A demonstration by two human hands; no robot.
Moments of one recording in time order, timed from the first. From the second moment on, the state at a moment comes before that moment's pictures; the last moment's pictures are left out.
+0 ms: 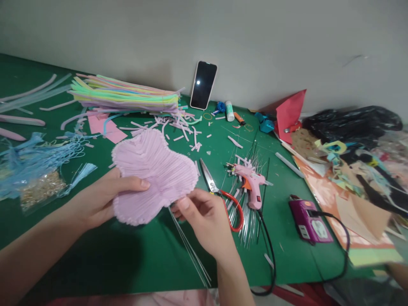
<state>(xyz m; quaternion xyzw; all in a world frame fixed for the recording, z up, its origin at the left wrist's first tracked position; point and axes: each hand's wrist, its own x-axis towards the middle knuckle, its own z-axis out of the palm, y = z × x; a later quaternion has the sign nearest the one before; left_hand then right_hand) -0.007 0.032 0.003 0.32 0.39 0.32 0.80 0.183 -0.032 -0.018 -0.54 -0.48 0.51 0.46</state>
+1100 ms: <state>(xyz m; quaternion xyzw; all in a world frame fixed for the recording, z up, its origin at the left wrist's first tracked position) -0.001 0.030 -0.010 0.33 0.34 0.40 0.78 0.137 -0.038 -0.021 -0.51 -0.37 0.52 0.58</state>
